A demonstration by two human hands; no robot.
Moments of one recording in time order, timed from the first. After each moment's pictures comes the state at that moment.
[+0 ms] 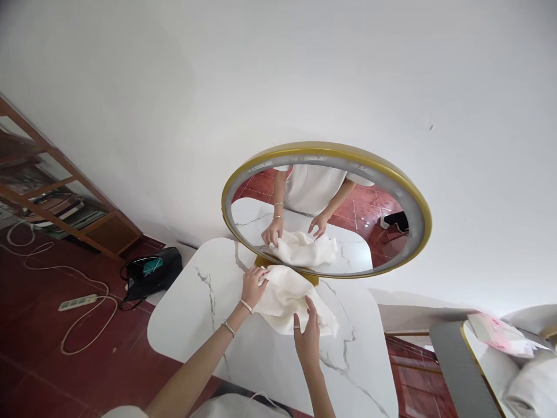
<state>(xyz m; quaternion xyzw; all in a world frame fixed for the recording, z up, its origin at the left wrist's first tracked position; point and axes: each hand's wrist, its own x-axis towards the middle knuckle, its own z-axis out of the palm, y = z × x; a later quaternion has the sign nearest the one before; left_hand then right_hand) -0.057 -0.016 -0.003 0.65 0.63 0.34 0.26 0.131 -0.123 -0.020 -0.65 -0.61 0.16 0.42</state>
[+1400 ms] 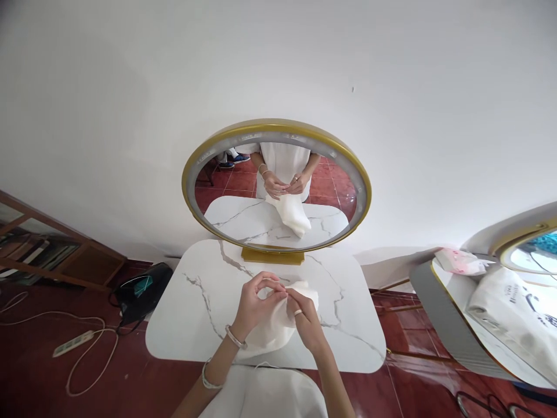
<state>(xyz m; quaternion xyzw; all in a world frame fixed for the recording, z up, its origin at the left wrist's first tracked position) -0.020 -0.103 0.131 0.59 0.45 0.43 0.52 0.124 -0.153 0.122 -0.57 -0.54 0.46 0.41</state>
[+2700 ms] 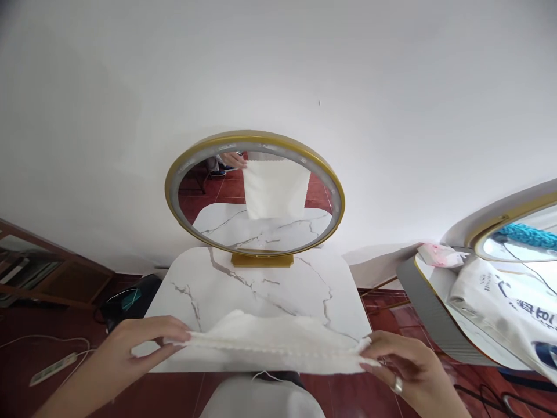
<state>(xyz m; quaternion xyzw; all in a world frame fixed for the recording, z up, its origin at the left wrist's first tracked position) -0.166 -0.132 0.224 0.80 0.42 0.21 0.37 0.277 -0.252 0.192 -0.57 -0.62 0.36 0.40</state>
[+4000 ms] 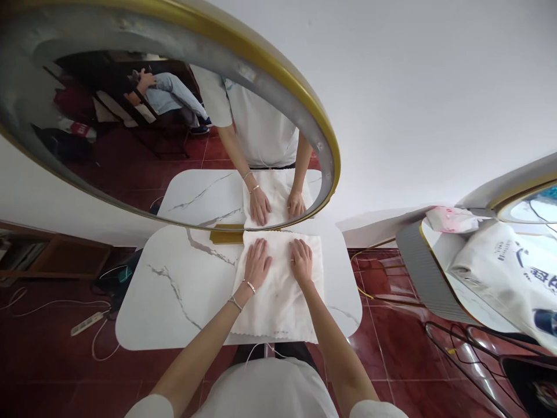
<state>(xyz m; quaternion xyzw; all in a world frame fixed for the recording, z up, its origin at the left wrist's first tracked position) 0.052 -0.048 -0.061 0.84 0.50 0.18 0.08 0.235 -0.082 -0.089 -0.71 -0.62 0.01 0.32</state>
